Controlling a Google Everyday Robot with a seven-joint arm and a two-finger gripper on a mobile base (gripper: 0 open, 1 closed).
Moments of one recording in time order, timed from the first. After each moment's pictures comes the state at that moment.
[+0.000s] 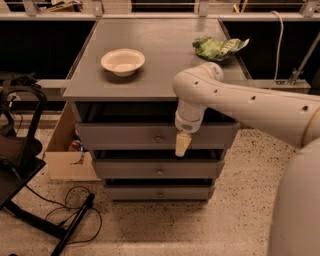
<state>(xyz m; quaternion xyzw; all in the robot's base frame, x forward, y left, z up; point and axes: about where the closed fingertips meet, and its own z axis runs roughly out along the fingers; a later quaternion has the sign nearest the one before) 0.626 -0.086 0.652 -0.62 0.78 -0.01 0.07</state>
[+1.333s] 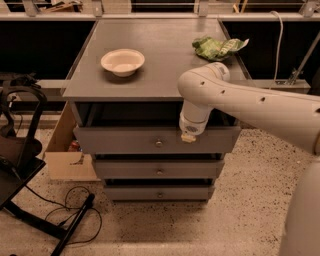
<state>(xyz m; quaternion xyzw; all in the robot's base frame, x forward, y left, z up) 0.609 -0.096 0.659 -0.61 0.79 -0.01 0.07</state>
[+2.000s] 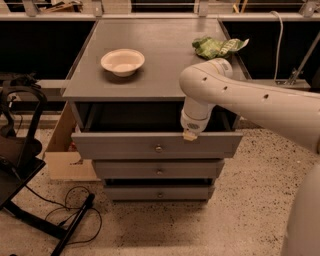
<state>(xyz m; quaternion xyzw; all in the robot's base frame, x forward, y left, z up) 0.608 -0.097 0.669 -0.61 0.79 -0.01 0.07</state>
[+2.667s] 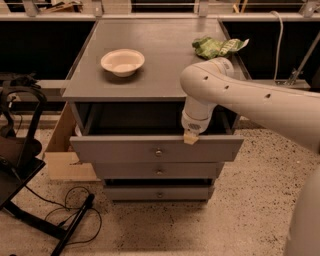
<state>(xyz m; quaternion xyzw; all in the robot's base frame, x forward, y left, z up) 0.602 -0.103 0.673 -0.61 0.79 0.00 0.06</state>
